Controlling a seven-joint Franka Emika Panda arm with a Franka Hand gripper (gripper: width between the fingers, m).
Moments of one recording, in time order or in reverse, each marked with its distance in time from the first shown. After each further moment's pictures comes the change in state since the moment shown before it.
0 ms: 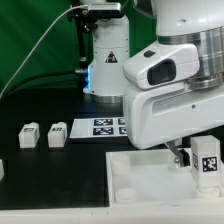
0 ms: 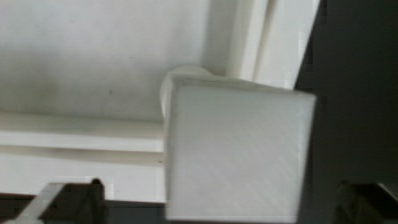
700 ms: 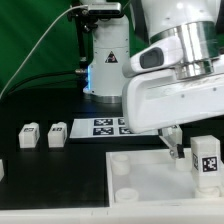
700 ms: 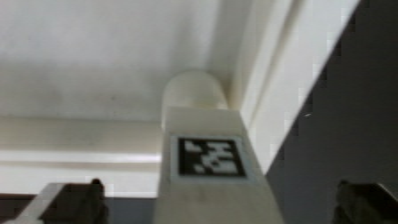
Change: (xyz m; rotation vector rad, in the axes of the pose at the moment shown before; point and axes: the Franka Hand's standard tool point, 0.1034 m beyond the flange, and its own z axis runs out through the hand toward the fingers) arm -0.026 -0.009 0.000 -0.062 0.239 -0.005
